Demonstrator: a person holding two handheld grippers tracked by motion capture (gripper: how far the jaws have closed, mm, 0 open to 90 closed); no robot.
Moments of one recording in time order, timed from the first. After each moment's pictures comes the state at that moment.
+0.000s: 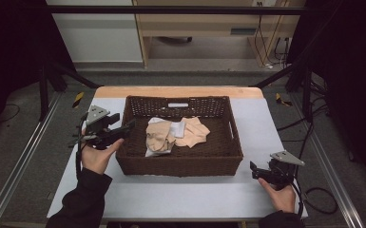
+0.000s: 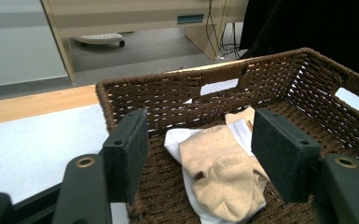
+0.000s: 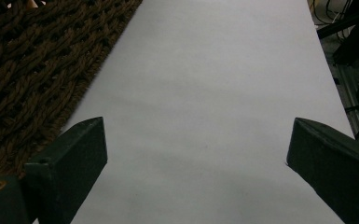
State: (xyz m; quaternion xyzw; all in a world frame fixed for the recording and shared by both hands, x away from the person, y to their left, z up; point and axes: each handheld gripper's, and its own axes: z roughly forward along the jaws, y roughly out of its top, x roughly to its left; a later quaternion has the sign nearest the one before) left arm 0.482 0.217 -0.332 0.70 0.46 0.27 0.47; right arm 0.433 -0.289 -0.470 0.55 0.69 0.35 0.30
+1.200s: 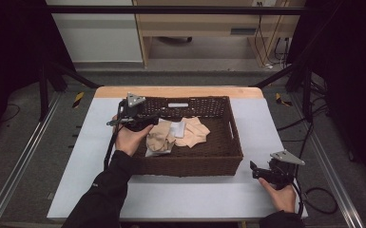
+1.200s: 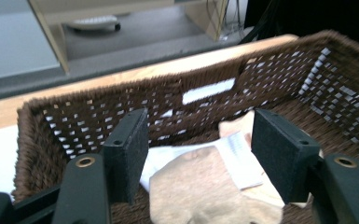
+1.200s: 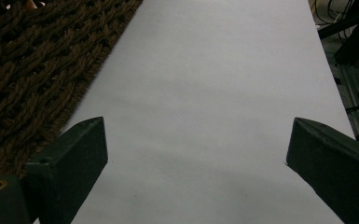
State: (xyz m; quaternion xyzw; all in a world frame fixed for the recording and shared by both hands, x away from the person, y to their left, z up) left arm 0.544 0.150 -0.350 0.73 0.46 0.26 0.43; right arm 0.435 -0.290 -0.470 0.55 0.69 0.35 0.30
